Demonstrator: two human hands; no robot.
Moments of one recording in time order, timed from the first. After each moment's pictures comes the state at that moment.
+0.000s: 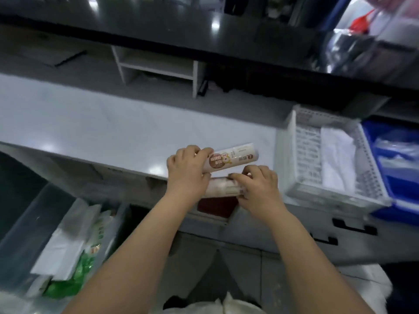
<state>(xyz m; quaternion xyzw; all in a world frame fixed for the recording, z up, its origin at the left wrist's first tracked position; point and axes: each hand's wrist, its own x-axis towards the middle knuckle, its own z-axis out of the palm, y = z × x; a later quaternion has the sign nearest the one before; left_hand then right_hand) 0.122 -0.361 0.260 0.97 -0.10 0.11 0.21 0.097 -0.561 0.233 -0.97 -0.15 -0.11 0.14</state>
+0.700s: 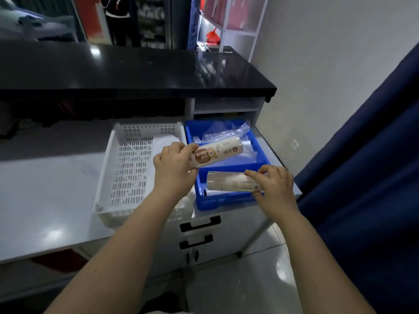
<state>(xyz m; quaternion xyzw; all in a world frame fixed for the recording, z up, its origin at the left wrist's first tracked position) 0.111 -0.835 0.297 0.91 -0.29 0.13 0.27 -0.039 -1.049 0.280 -0.97 0.15 -0.18 0.07</state>
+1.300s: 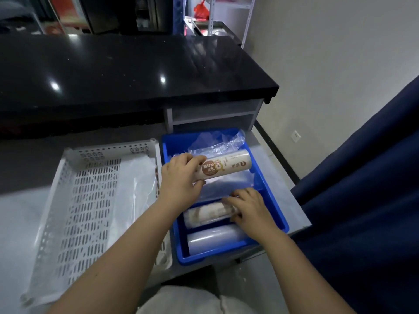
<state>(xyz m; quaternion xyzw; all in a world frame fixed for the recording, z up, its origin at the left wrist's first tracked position) 0.220 -0.964 0.254 0.90 -0.35 0.06 0.27 0.071 -1.126 0.214 -0.98 0.09 -0.04 0.19</state>
